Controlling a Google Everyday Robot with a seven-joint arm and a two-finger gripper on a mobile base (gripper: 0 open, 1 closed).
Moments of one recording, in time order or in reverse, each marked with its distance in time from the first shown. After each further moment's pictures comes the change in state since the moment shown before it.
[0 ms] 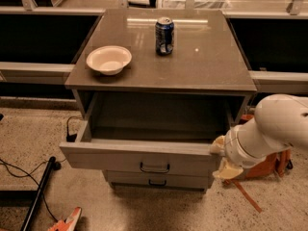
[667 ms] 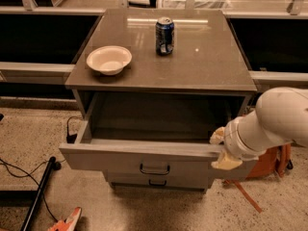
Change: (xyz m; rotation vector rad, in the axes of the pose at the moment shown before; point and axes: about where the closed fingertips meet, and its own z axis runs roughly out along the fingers) arm -0.007 -0.013 -0.022 0.071 0.010 0.001
